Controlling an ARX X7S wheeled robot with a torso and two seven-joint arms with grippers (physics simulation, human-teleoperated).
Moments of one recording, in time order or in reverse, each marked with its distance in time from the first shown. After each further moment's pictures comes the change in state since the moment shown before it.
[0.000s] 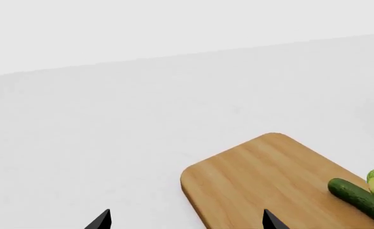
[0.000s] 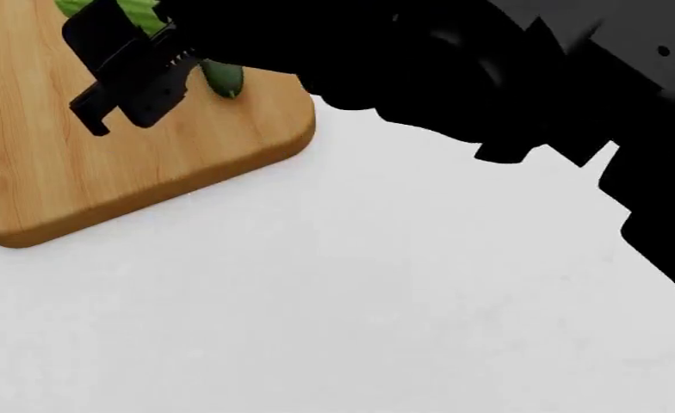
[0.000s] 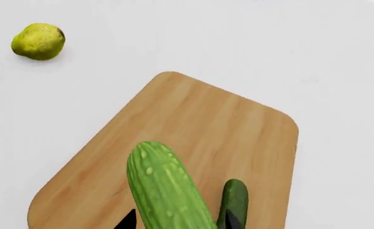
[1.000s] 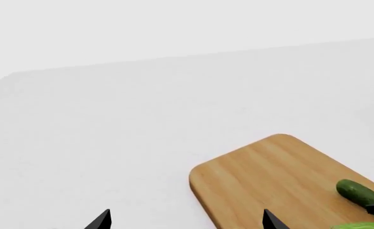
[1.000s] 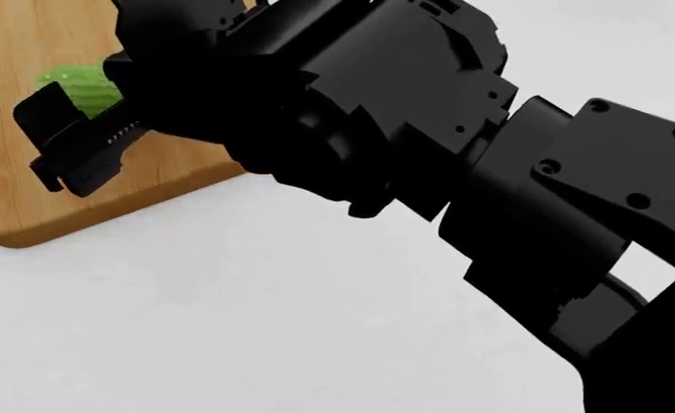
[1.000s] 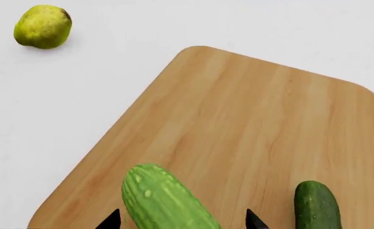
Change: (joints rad) left arm 0.054 -0.046 -0.042 0.010 -0.013 0.032 0.010; right arm -0.174 -0.176 -0.013 0.181 -0.040 -0.096 -0.026
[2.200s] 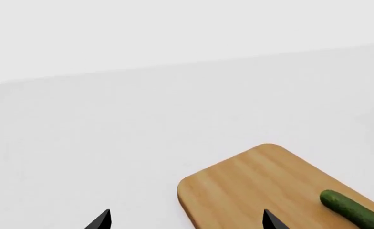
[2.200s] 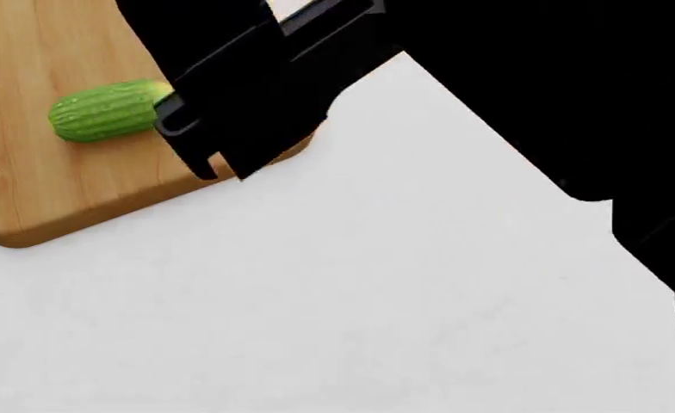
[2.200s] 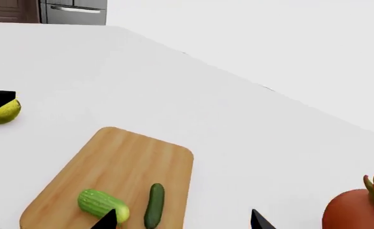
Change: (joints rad) left arm -0.121 0.033 0.080 -0.017 -0.037 -0.018 -0.038; right arm 0.373 0.721 0.294 -0.897 0.477 0.185 0.663
